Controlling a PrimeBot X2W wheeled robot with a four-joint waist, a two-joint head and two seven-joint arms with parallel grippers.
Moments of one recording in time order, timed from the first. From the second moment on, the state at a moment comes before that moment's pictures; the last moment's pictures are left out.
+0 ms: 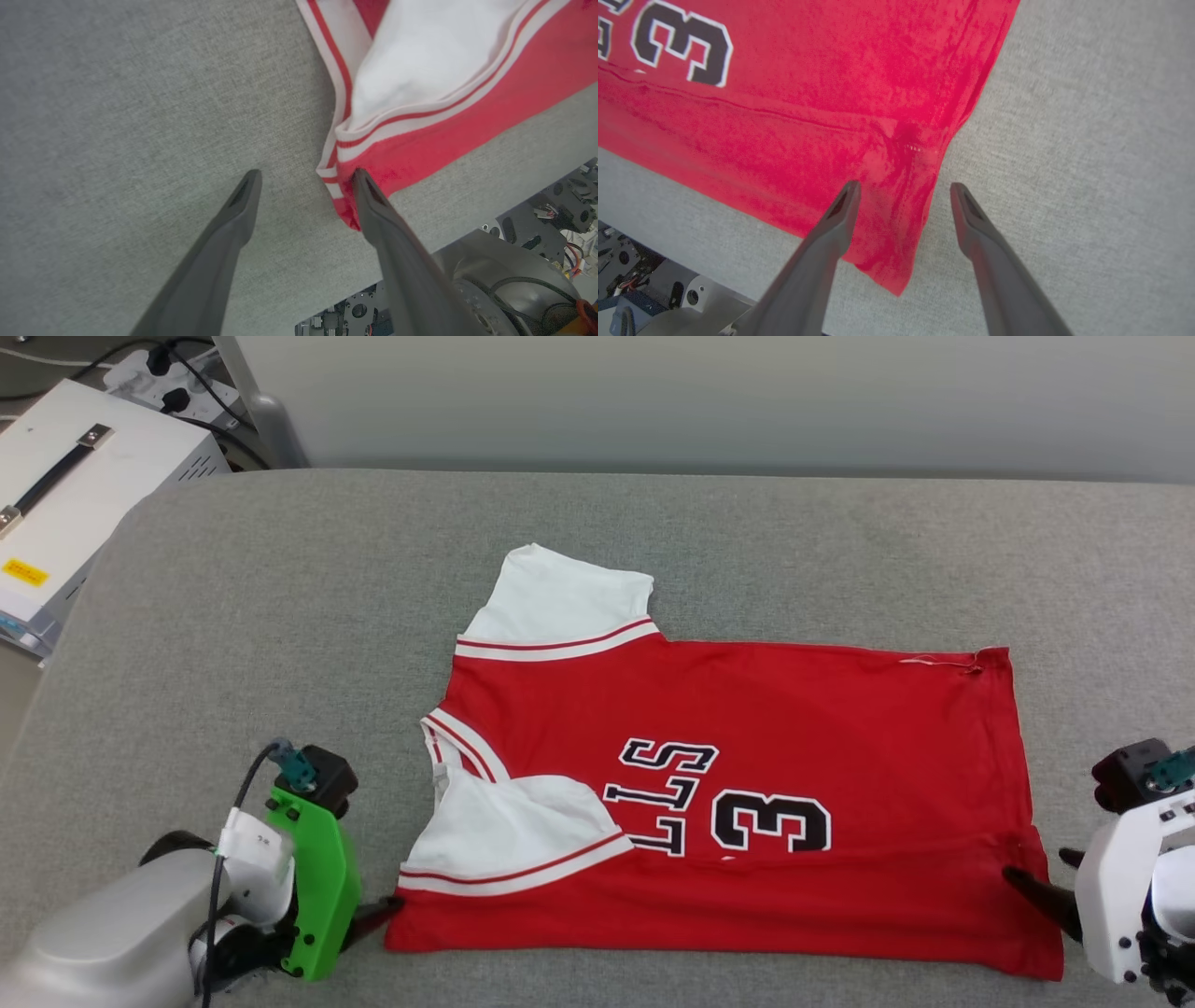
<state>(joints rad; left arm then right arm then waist) -0.69 0.77 -1.28 0.38 -1.25 -0.13 0.42 -0.14 -0.67 0.35 0.12 0.75 0.13 0.67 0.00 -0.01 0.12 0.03</state>
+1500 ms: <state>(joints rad) -1.50 0.56 -1.20 0.74 -1.19 -0.13 0.74 -0.25 -0.20 0.03 -0.23 0.19 0.13 0.02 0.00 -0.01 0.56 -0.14</state>
